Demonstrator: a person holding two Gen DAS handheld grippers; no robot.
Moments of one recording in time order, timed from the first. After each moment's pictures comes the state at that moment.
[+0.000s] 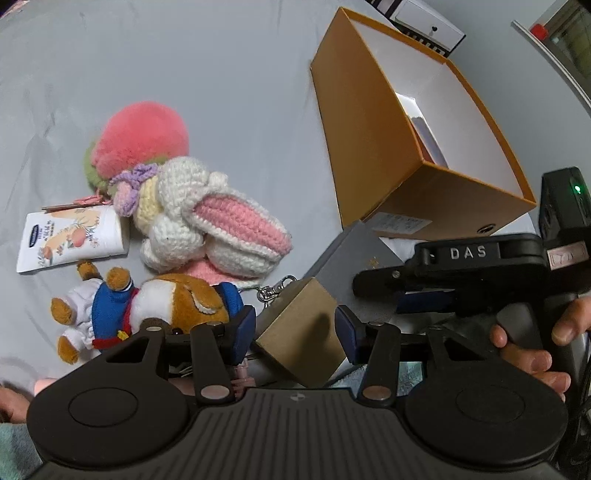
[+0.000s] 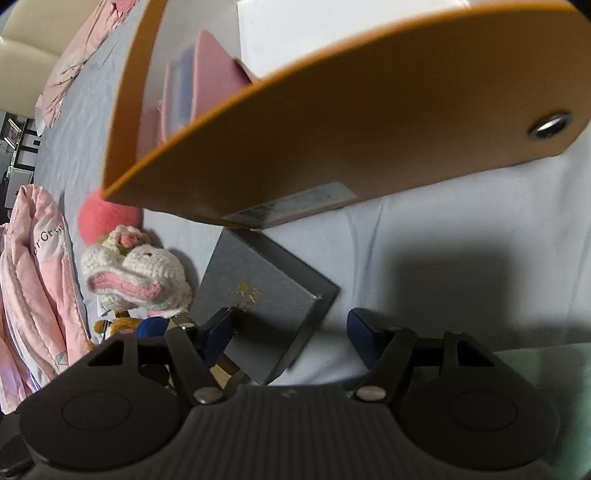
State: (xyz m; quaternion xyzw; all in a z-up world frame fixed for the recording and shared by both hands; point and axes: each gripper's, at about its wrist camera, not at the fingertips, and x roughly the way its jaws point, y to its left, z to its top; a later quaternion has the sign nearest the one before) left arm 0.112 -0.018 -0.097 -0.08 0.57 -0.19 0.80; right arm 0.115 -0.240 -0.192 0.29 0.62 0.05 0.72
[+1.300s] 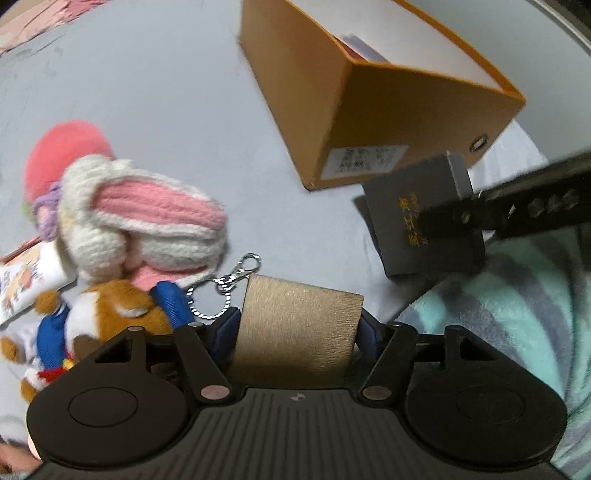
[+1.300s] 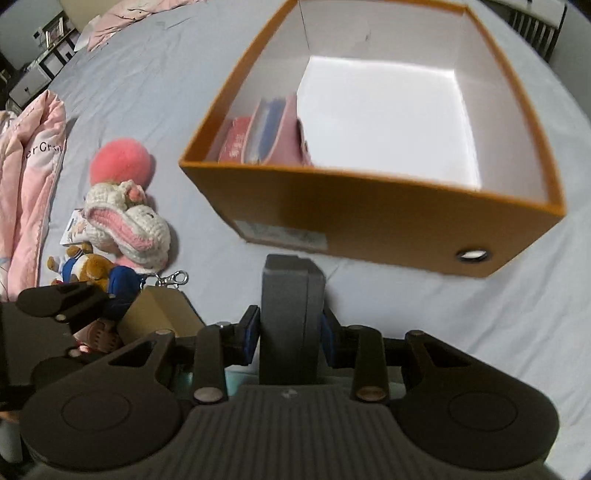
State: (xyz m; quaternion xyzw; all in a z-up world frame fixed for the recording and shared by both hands) left arm 0.097 -0.038 -0.107 0.05 0.55 -0.23 0.80; right arm 0.083 -0.224 -0.143 0.07 0.57 0.08 0.81
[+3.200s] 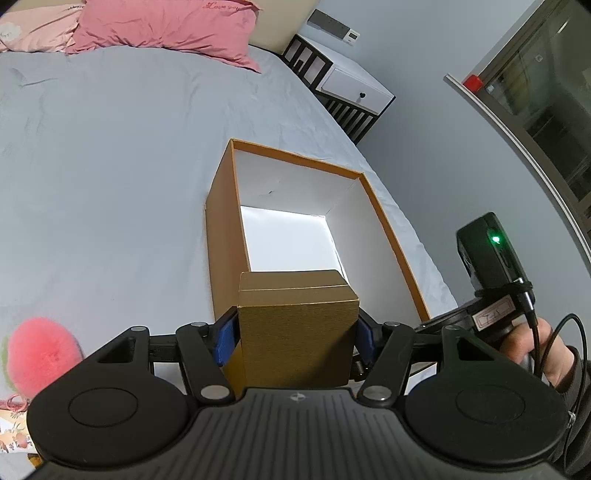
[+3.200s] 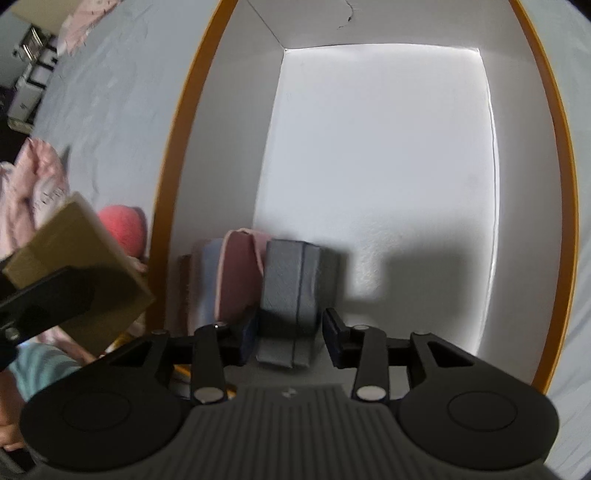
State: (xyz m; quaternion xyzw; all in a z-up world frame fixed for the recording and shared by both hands) left arm 0.215 -0.059 0.006 -0.12 0.47 -0.28 0.83; right arm 0.225 -0.294 -0.125 0.16 0.67 0.12 0.72
